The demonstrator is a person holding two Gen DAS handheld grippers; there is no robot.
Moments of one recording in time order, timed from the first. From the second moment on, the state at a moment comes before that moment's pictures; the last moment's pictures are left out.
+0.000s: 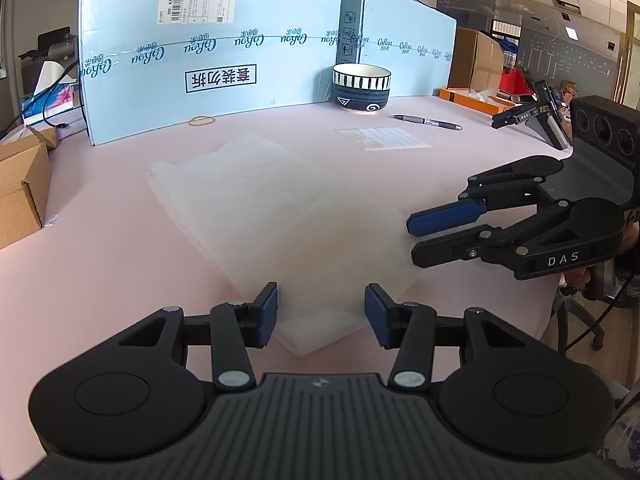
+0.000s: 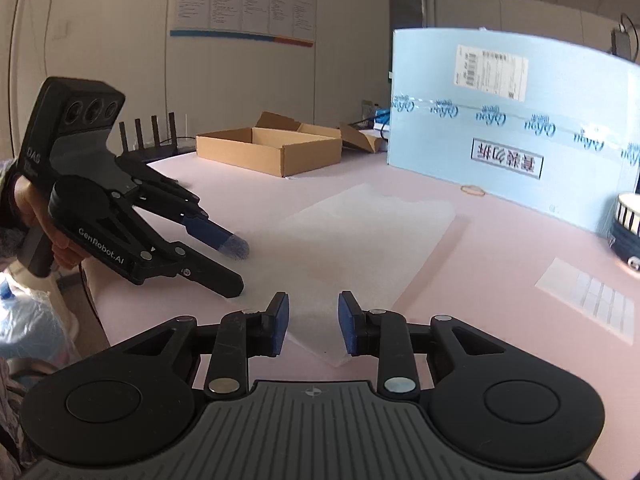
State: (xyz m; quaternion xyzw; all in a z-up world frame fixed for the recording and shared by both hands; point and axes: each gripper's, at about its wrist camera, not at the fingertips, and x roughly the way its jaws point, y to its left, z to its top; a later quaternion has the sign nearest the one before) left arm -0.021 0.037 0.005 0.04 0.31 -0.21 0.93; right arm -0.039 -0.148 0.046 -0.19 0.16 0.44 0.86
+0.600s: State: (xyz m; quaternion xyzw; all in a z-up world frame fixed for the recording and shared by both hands) left arm 0.007 0.042 0.017 0.06 0.38 -0.27 0.88; right arm -0.077 -0.144 0.017 -0.56 0.04 0.44 0.71
